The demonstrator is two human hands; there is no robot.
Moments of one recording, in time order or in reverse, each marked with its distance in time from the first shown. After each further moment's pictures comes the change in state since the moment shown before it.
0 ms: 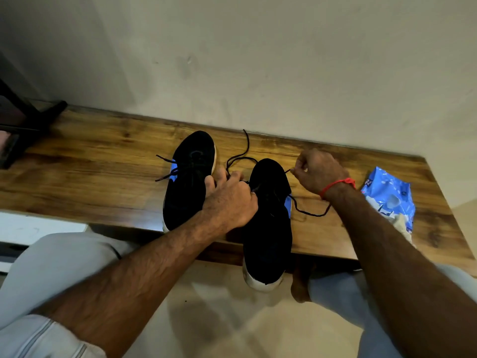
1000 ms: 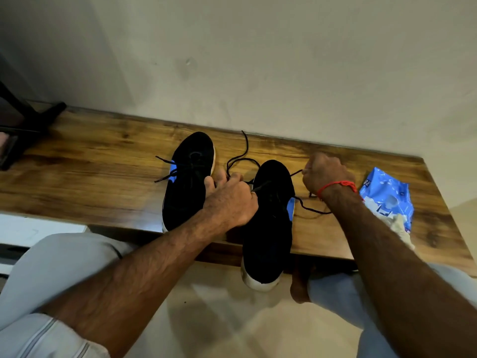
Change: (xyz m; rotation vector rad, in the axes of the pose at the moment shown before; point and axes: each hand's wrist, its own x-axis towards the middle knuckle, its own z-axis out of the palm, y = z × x) left_hand 0.006 0.003 0.003 -0.038 -0.029 -0.052; right_hand -0.004 0.001 0.001 -0.078 0.016 0.267
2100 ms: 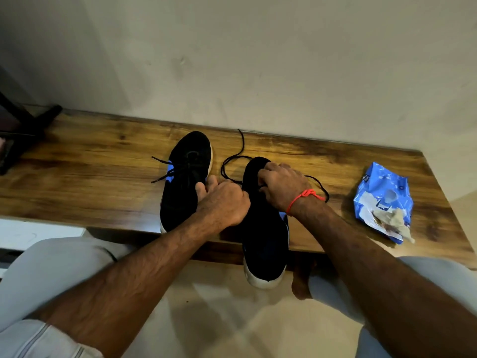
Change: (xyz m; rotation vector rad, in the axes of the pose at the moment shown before) left_hand -0.007 -0.010 0.001 -0.196 -0.084 -0.130; right_hand -0.031 -0.045 0.035 -0.182 -0.092 -0.555
